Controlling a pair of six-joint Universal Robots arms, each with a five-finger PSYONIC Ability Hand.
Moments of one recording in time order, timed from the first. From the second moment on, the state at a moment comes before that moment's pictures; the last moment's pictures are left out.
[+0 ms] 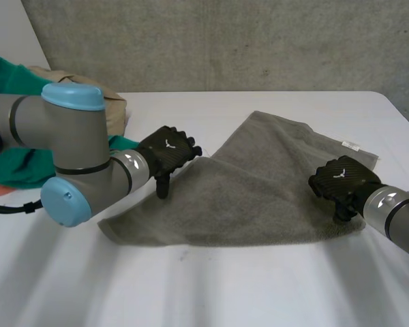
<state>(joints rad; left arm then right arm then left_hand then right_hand) 4.23 -2.29 -1.02 2.89 -1.29 3.83 1.74 -1.26 1.68 0.09 1.28 2.34 0.23 0.24 0.24 0.23 0.06 0.71 0.70 0.71 0.70 0.51</state>
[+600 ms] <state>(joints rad) 4.13 -2.20 -1.42 3.11 -1.61 3.72 1.68 -1.29 1.76 0.08 1.24 2.35 0.77 0.75 0.73 0.74 0.56 0.63 0.62 0.61 0.61 0.43</state>
